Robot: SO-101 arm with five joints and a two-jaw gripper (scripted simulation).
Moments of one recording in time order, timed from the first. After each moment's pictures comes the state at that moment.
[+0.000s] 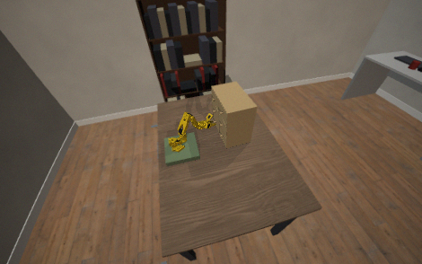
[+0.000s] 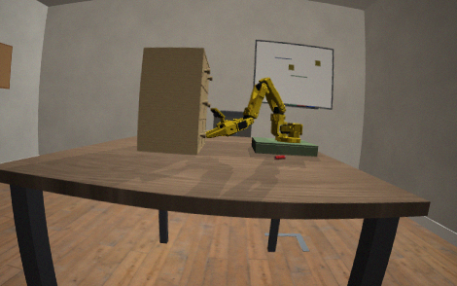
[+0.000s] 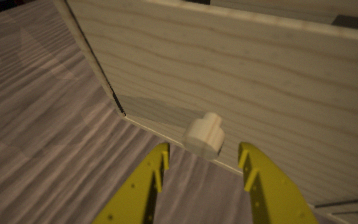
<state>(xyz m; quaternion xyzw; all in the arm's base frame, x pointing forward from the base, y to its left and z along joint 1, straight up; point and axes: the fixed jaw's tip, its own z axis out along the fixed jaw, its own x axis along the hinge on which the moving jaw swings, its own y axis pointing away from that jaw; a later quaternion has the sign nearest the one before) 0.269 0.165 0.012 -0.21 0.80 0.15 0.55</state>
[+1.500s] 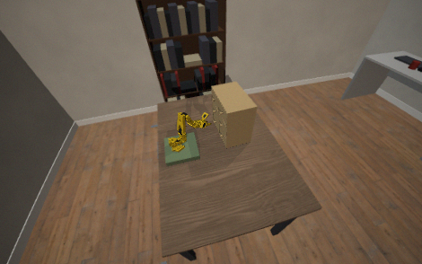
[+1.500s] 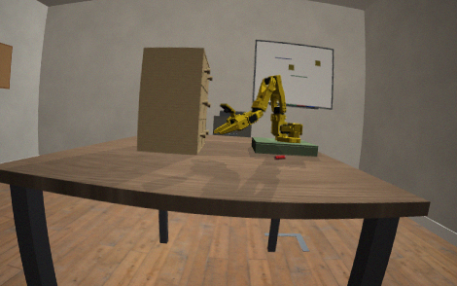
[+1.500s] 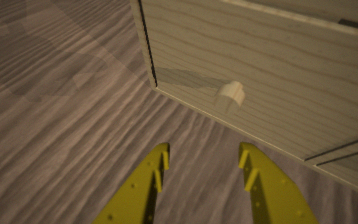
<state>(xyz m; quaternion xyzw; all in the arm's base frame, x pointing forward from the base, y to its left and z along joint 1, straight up) 0.230 0.162 0.026 -0.25 0.81 0.15 0.51</state>
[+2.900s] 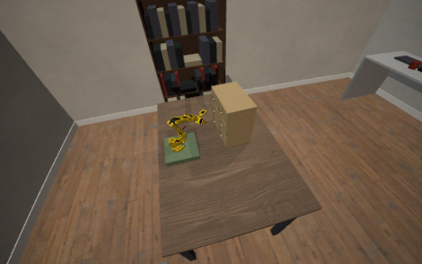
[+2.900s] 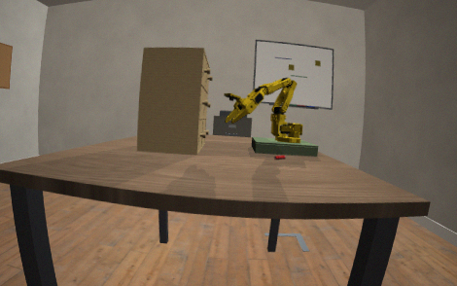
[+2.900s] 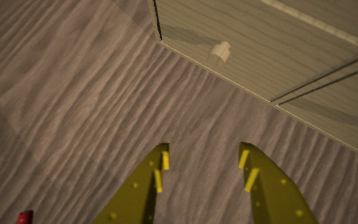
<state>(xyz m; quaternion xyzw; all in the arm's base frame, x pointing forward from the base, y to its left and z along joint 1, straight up) 0.195 0.139 0.063 -0.28 0.88 0.11 0.37</state>
